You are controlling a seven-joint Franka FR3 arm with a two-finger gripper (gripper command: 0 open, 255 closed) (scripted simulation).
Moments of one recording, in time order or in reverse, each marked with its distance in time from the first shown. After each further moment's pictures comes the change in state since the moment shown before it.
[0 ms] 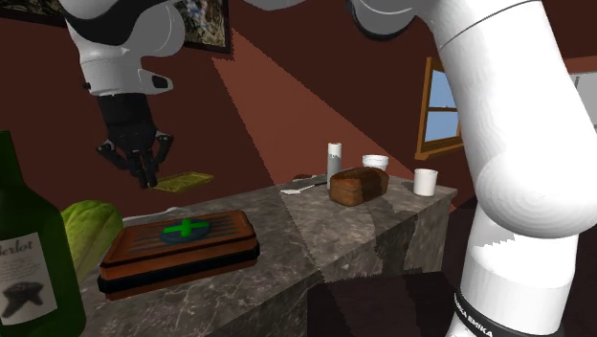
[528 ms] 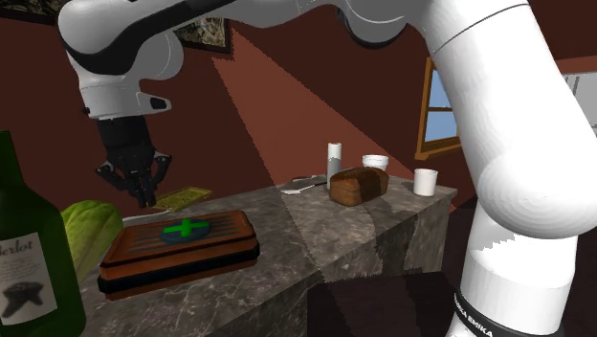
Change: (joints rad) arm 0.015 0.050 -0.012 -0.035 -0.029 0.075 0.027
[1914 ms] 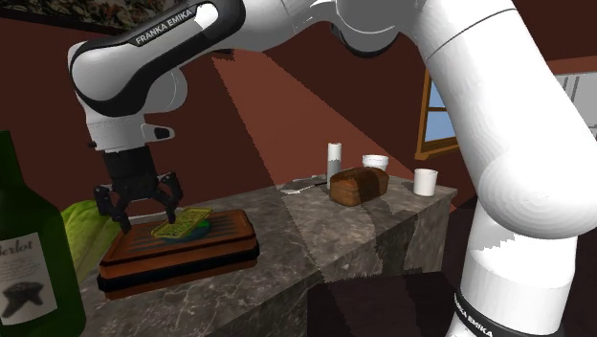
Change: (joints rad) arm 0.006 0.054 -0.020 -0.073 -0.037 0.118 0.027
